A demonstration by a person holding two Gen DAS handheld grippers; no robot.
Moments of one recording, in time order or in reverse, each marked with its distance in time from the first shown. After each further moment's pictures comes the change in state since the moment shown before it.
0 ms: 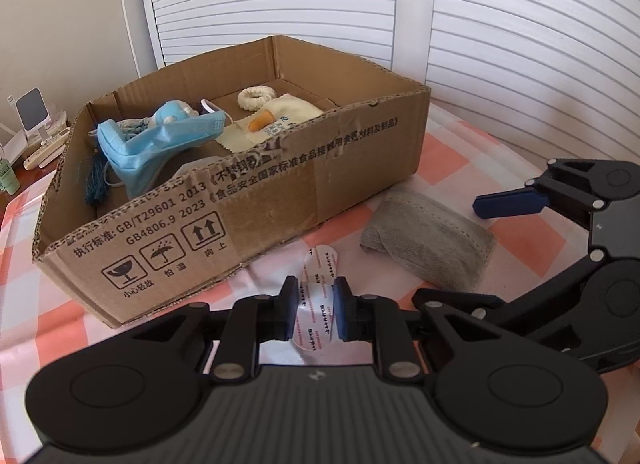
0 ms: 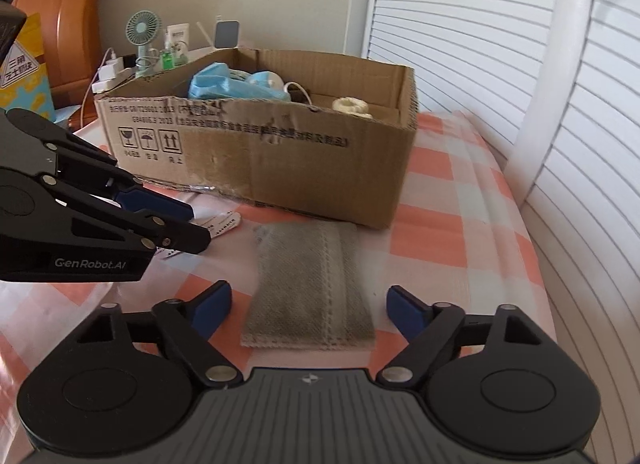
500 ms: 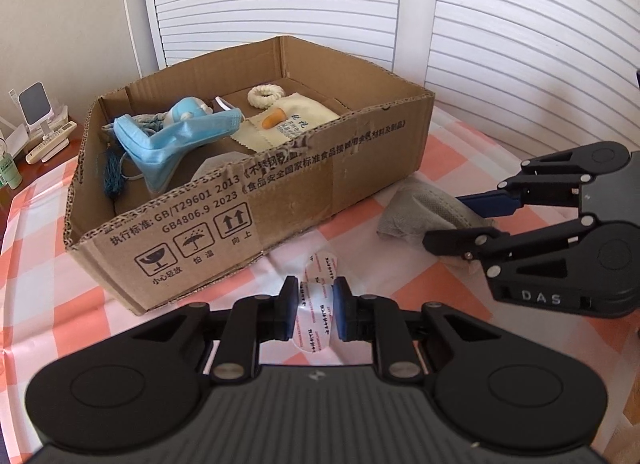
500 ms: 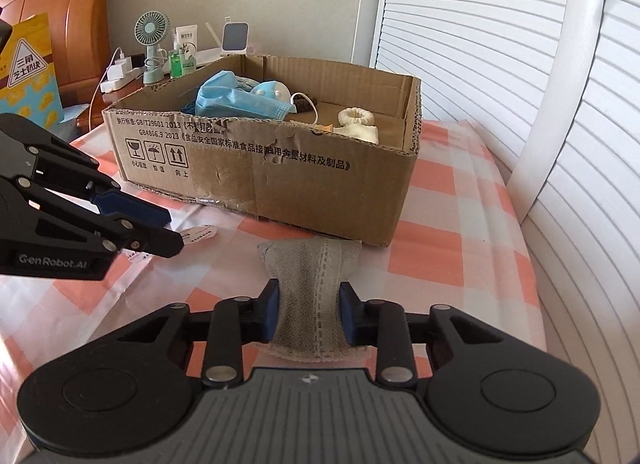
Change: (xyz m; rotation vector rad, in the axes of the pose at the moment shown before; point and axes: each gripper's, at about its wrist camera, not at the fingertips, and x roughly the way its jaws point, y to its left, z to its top) left arm -0.019 0.015 -0.003 0.000 0.015 -0.032; right arm -0.008 -0.005 0.012 -0.021 0.010 0.015
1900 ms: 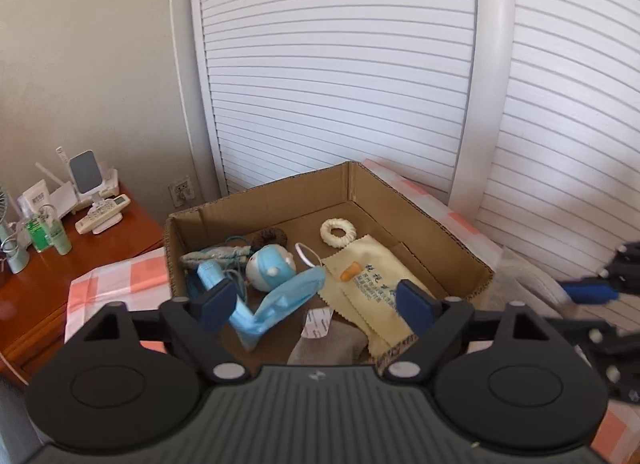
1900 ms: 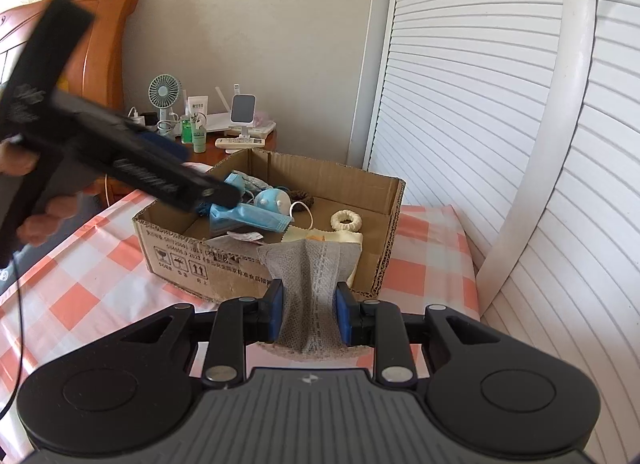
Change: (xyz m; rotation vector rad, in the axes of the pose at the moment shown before) left arm -0.041 0.046 0.083 -0.073 -0.184 0.114; right arm -0.066 -0.005 0.059 -0.019 -0.148 0.006
